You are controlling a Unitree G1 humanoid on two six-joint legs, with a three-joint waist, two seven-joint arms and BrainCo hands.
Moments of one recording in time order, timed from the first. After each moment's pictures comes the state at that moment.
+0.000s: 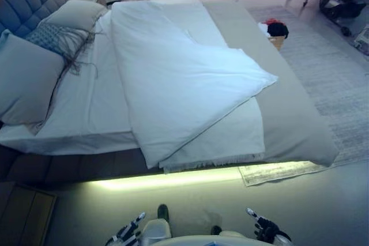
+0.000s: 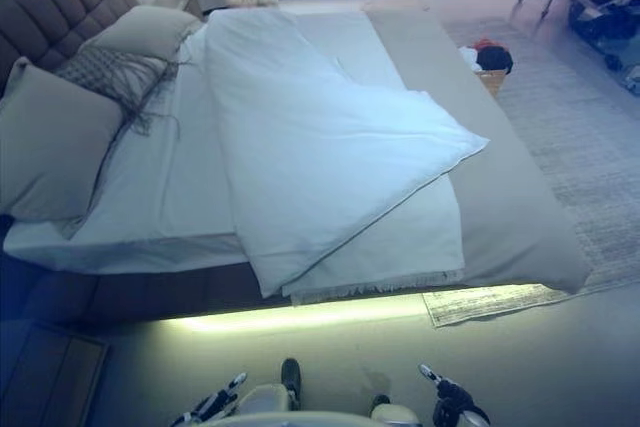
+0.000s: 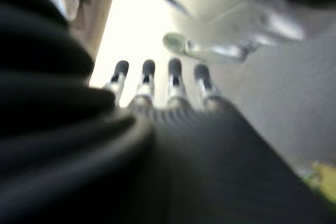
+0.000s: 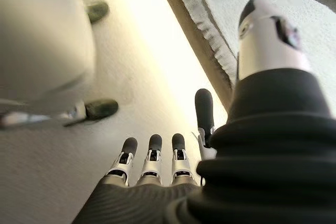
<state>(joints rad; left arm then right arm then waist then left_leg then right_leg) -0.02 0.19 -0.10 1.40 -0.60 -0.09 -0.17 -0.02 -0.21 0.05 1.42 0.59 -0.16 0.14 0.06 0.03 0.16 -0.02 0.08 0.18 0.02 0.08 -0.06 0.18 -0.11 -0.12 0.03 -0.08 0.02</state>
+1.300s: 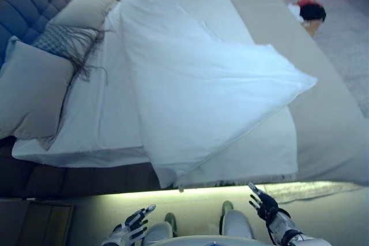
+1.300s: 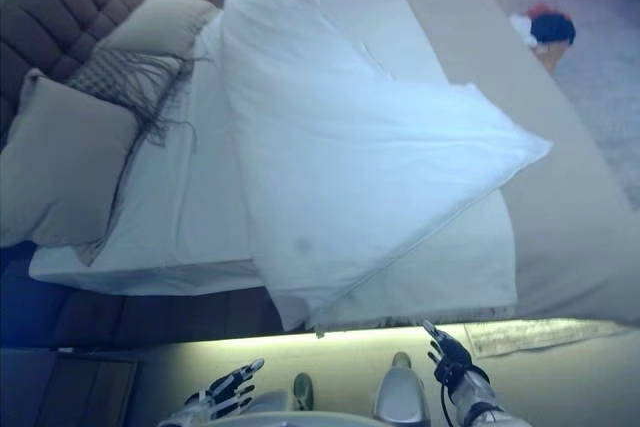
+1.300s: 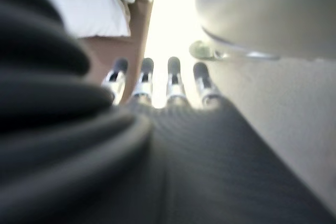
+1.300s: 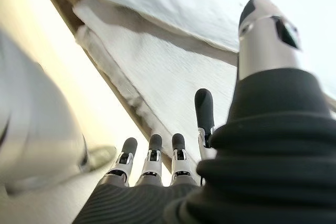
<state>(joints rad) -0.09 0.20 -0.24 1.33 -0.55 -0.08 -0.17 -0.20 -0.25 0.10 1.28 0.80 -0.13 0.23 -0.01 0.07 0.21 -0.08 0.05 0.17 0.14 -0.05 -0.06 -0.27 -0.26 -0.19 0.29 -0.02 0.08</state>
